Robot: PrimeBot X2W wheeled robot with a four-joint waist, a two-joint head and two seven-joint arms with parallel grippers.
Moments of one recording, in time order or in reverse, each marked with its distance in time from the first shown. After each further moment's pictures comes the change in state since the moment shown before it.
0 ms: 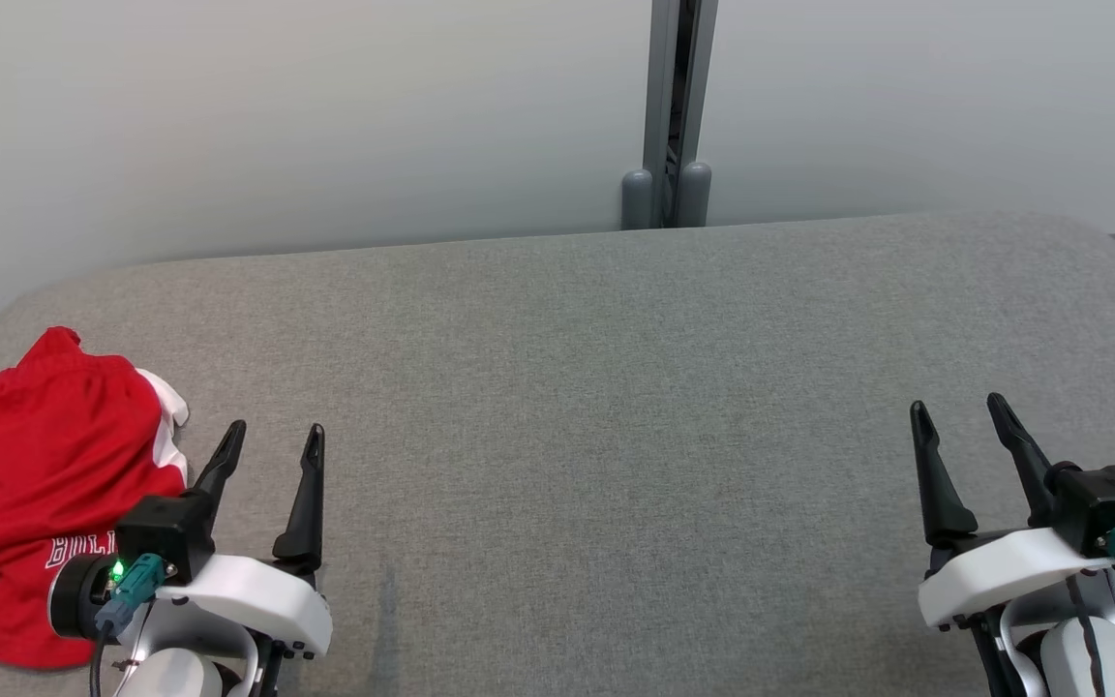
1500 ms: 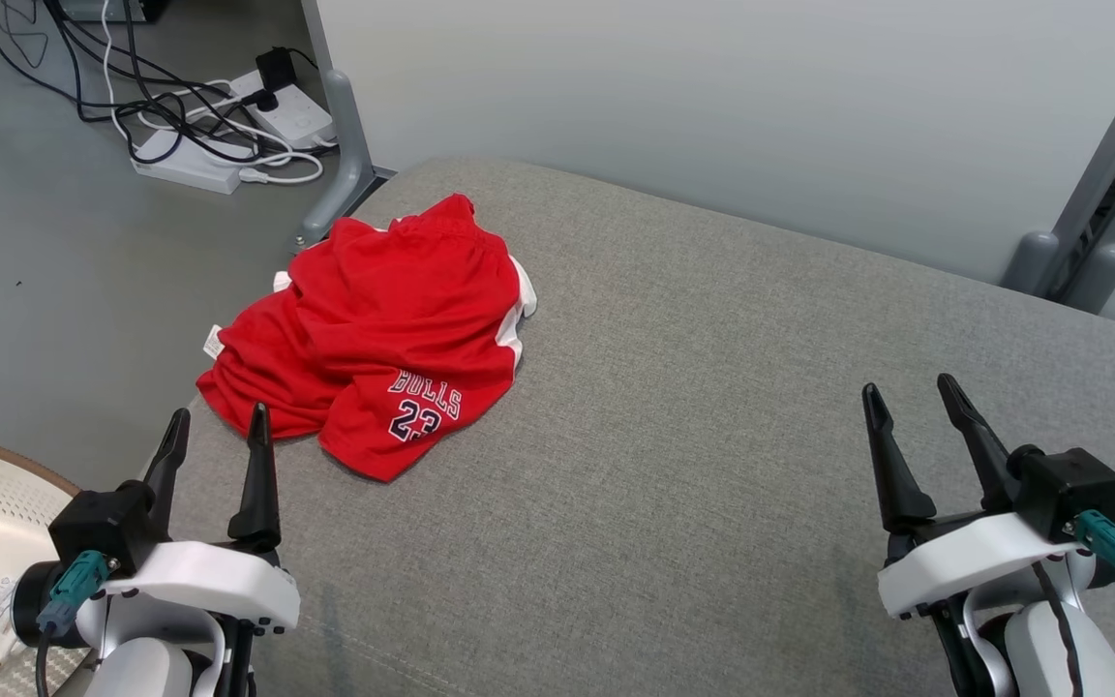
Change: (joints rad) left arm -0.014 -0.002 0.054 0.013 -0.090 0.037 -0.044; right arm -0.021 0.017 0.076 -0.038 0.065 0.000 0.014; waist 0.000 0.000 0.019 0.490
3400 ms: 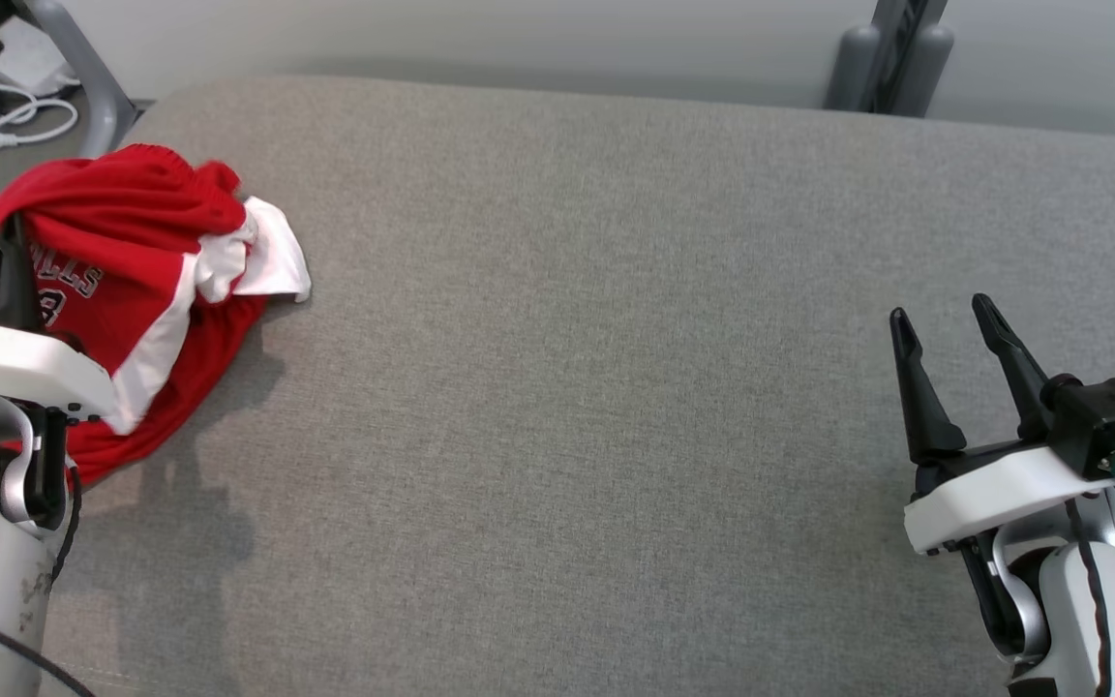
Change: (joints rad) left arm -0.474 0.164 0.038 0.454 -0.076 -0.099 -0.057; right arm -0.071 -0.022 -0.030 -0.095 -0.057 0.000 0.074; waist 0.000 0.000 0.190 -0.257
